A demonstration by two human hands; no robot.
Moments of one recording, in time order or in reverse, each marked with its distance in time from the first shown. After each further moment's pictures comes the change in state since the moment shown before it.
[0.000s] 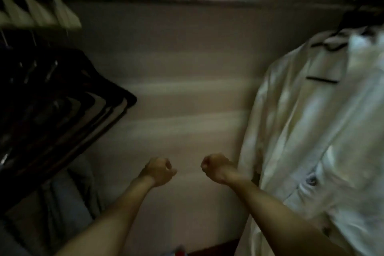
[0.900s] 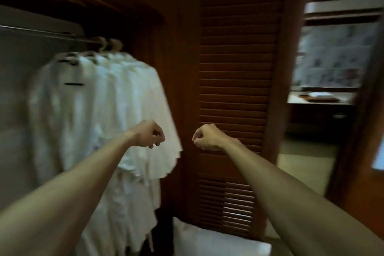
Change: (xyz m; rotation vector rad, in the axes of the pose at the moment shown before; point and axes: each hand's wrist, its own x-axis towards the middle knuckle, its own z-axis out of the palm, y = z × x) left_hand -0.286 0.382 0.021 0.039 -0.443 1.345; right_hand -0.553 0.072 -0.194 -0.067 0.464 0.864
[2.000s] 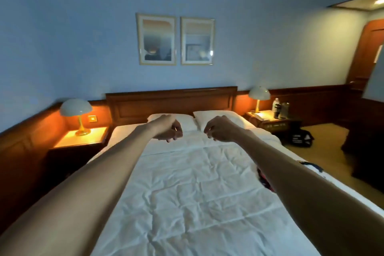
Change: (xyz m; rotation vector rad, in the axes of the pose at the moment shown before) left_hand -0.498 1.054 0.299 -0.049 -0.652 1.967; right_hand -1.126 0.108 -0.224 -0.411 0.789 1.838
